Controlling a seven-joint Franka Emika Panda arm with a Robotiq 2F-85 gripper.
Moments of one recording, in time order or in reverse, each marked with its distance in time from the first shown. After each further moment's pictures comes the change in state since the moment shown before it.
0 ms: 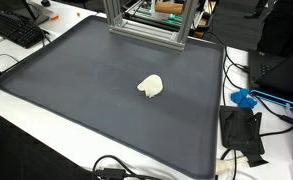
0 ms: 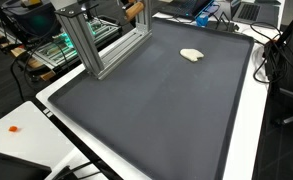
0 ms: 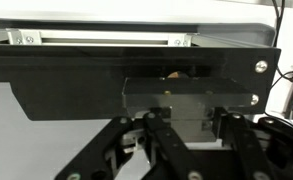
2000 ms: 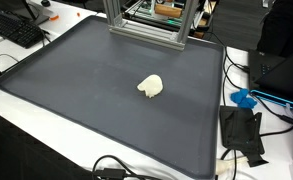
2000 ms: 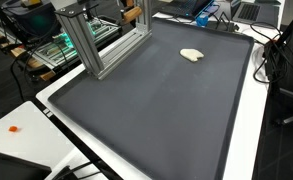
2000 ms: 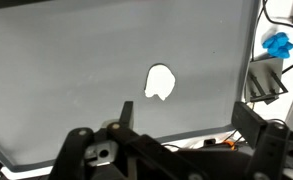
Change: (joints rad) arm -0.077 0.254 0.091 0.163 -0.008 0.327 0.181
